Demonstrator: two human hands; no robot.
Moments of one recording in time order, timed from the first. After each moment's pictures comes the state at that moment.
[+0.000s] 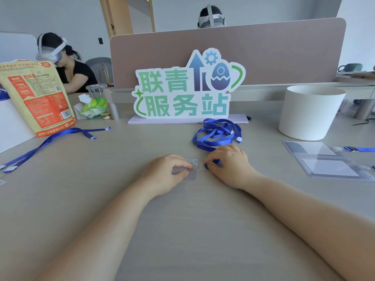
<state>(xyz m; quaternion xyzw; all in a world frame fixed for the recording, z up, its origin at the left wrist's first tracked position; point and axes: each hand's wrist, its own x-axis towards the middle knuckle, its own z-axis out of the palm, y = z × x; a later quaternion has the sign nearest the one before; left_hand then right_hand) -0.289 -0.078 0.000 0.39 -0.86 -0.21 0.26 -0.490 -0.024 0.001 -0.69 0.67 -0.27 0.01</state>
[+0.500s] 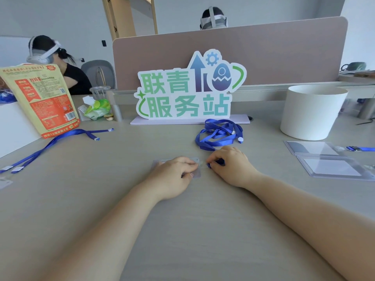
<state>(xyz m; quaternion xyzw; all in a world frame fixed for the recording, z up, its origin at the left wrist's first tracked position) -0.299 -0.066 0.003 0.41 -0.89 -0.15 0.14 -0.498 -0.032 -0.005 -0.69 0.66 -0.30 0.05</state>
